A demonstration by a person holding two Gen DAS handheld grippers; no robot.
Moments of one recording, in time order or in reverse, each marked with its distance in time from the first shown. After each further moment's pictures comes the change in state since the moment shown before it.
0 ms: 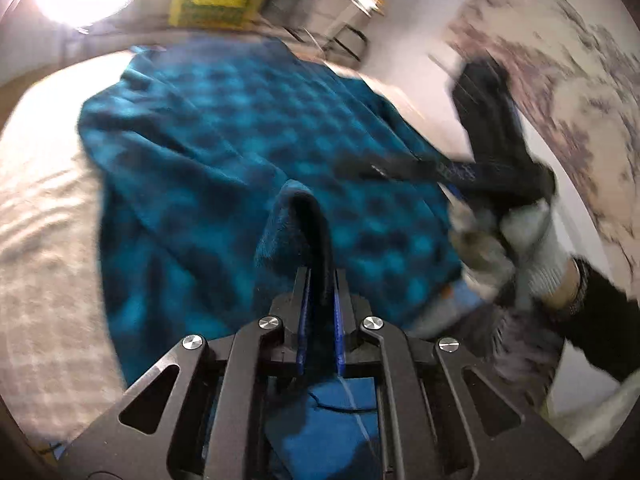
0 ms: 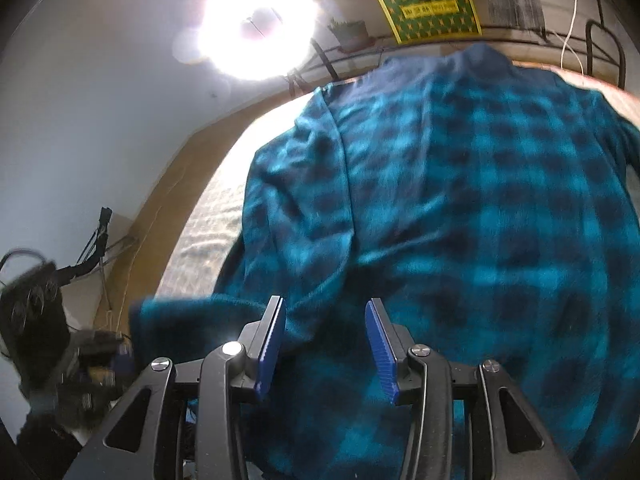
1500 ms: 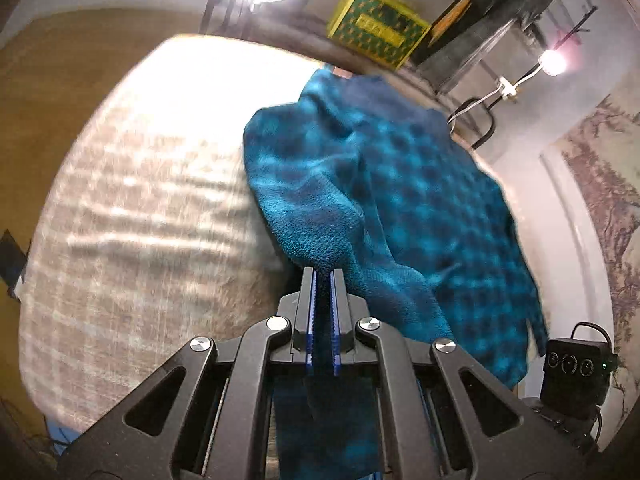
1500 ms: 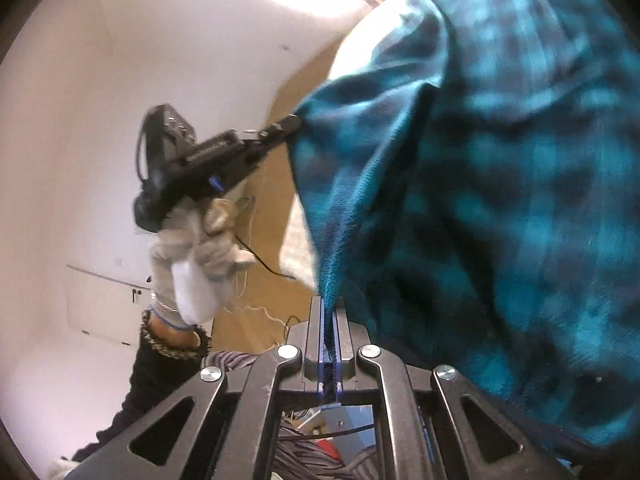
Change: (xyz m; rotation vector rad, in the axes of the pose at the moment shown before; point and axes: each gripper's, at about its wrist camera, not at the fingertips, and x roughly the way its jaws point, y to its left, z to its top) left arm -0.044 0.171 0.054 -0.431 -0.118 0.246; right arm 0.043 0.065 -0.066 0.179 0.251 0.478
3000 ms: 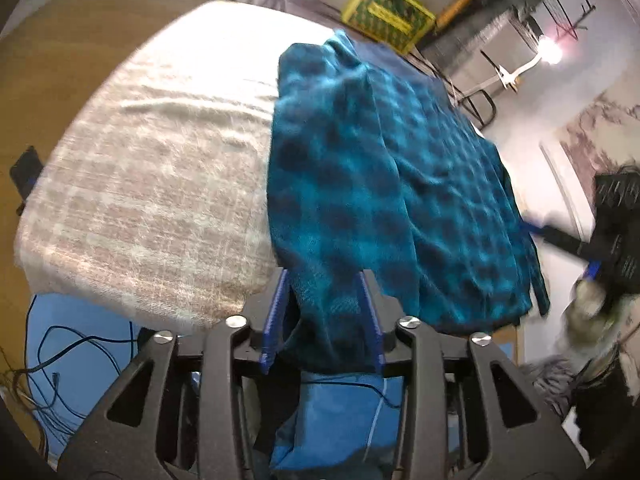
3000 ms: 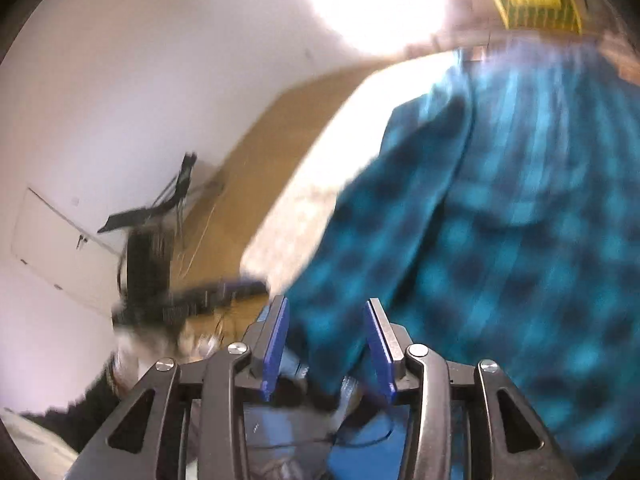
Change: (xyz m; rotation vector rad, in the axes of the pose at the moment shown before) left arm -0.058 0.004 -0.144 -0.050 -0.025 0.033; right arm -0.074 0.085 0.023 -0.341 -0.108 -0.217
